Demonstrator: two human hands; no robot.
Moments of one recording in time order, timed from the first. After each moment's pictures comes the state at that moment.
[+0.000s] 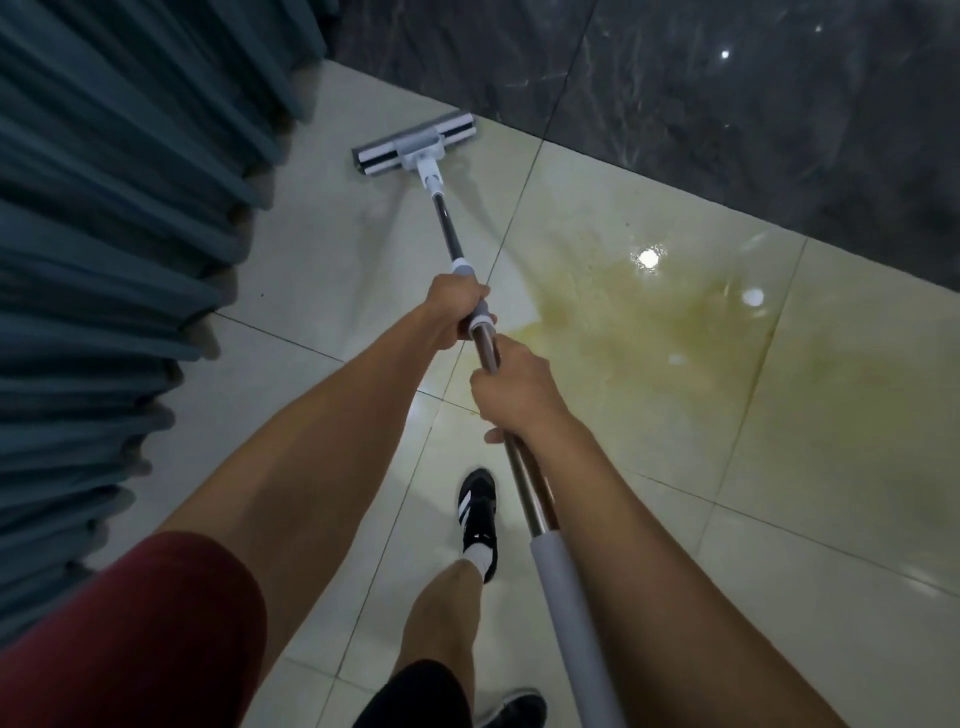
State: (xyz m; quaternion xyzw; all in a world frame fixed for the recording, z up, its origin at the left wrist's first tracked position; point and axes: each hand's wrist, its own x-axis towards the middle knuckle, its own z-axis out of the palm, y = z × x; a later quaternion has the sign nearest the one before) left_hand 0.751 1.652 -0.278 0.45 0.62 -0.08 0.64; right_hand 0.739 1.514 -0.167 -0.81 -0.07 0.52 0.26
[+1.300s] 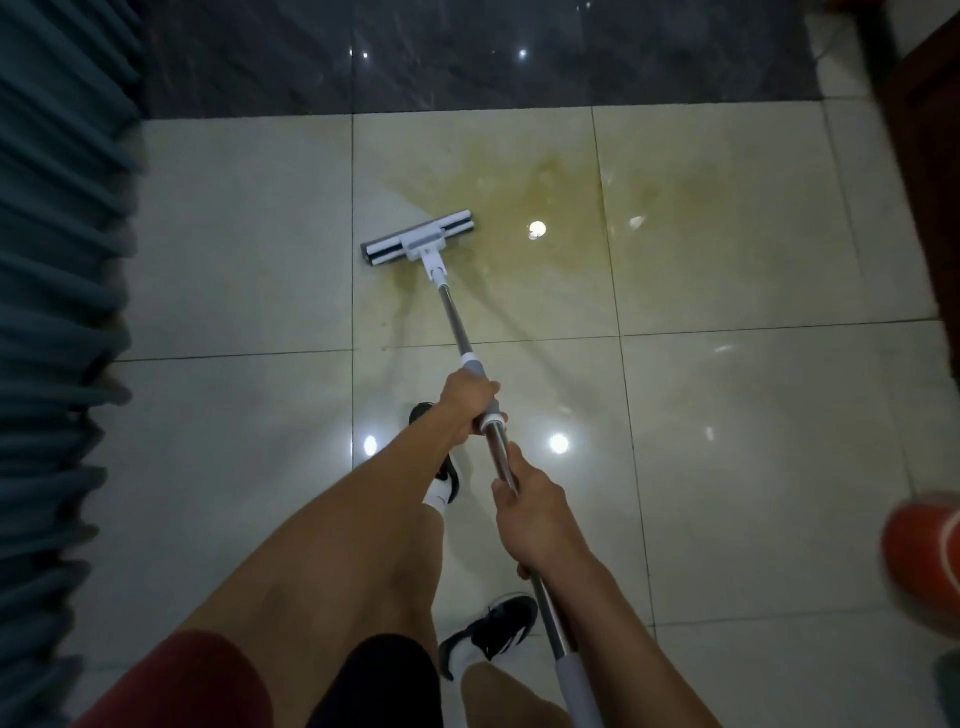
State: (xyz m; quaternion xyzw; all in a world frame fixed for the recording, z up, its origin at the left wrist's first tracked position) left_hand 0.524 1.234 -0.273 0.52 0.51 -0.25 0.64; right_hand 0.440 1.107 -0.145 -0.84 0.07 0.44 0.32
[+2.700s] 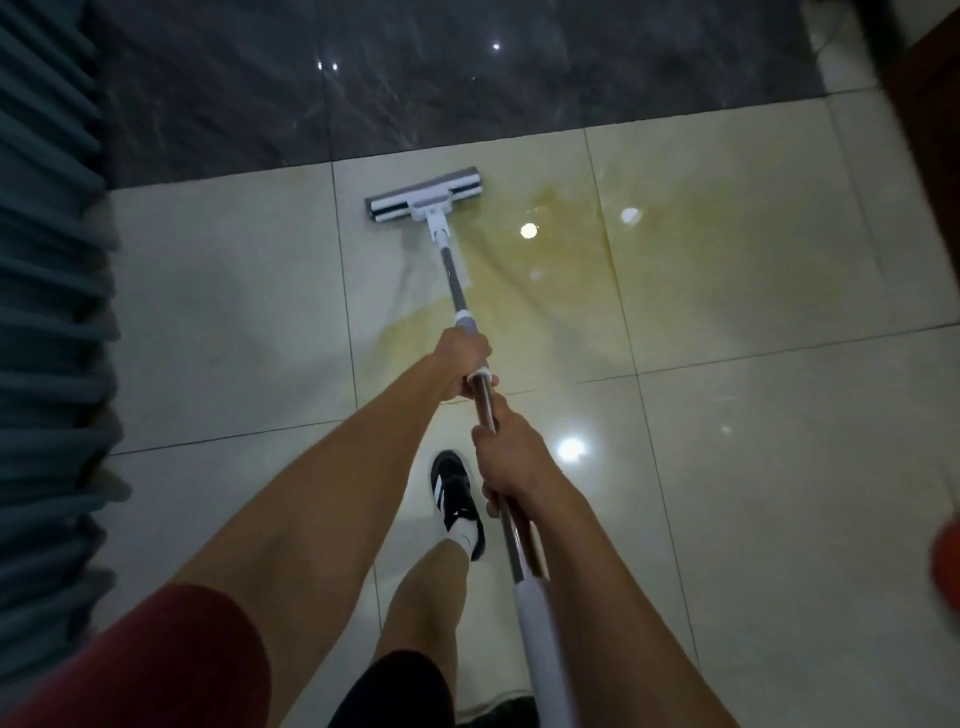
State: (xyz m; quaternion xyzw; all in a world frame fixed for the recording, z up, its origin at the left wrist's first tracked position) left_hand 0.730 1.343 -0.256 0.59 0.45 -0.31 0.60; right_hand 0.643 1.234 -0.173 -0.80 0.11 0.45 0.38
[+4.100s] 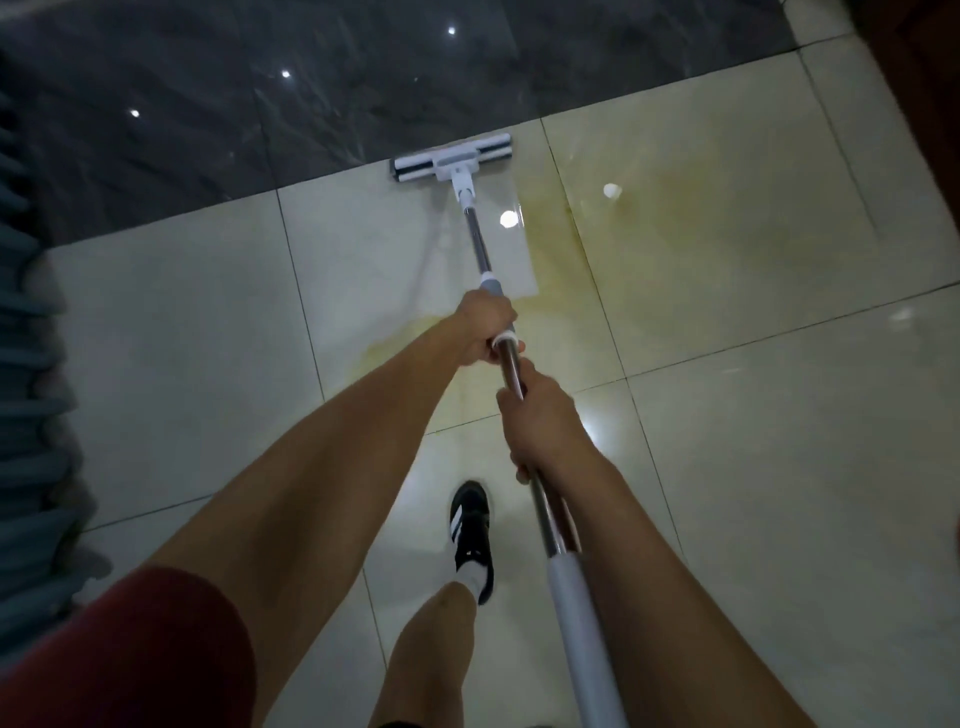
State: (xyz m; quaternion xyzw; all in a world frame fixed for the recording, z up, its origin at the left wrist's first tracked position) left_hand 0.874 1.281 -0.286 0.63 0.38 -0.34 0.59; right_hand 0.769 1.185 -0.208 -0.81 0.19 0.37 0.41
